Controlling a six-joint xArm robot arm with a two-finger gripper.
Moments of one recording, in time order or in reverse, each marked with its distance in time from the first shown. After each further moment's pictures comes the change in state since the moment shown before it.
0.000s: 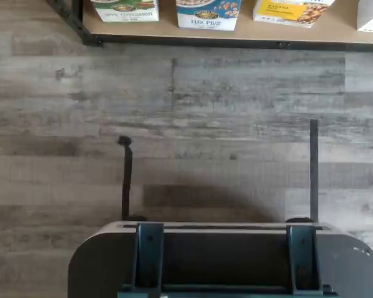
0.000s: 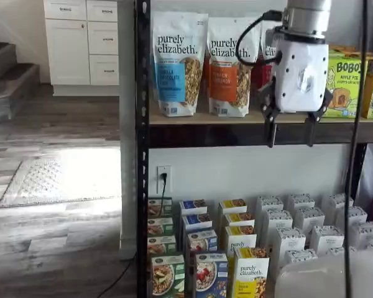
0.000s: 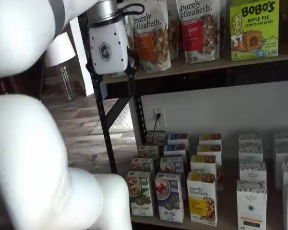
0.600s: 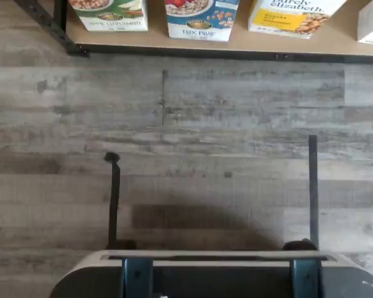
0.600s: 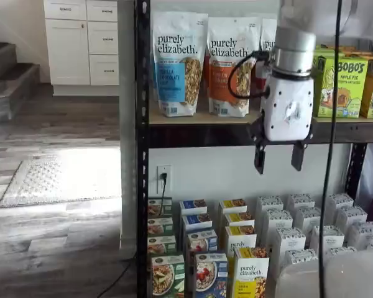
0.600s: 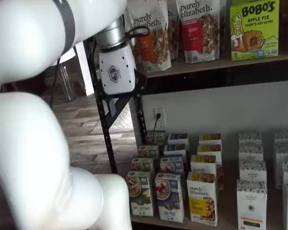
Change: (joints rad) arm 0.017 0.010 0.174 -0.025 -0.197 0.012
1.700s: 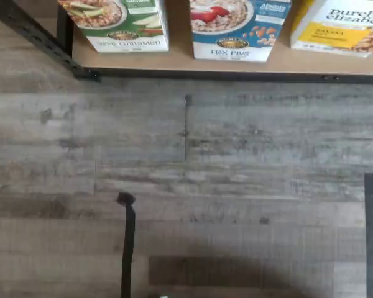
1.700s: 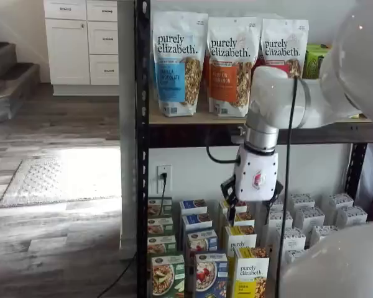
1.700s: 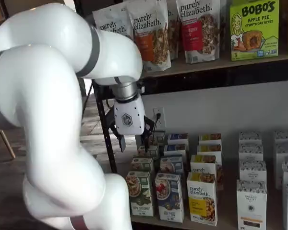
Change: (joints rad) arm 0.041 0.232 0.282 0.043 -0.547 0.017
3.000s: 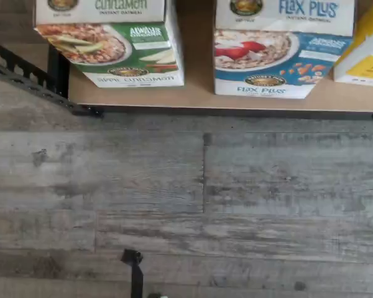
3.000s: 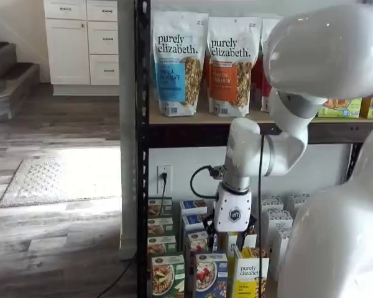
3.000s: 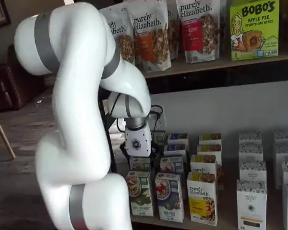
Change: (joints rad) arm 0.040 0.515 -0.068 0.059 -0.461 -0.031
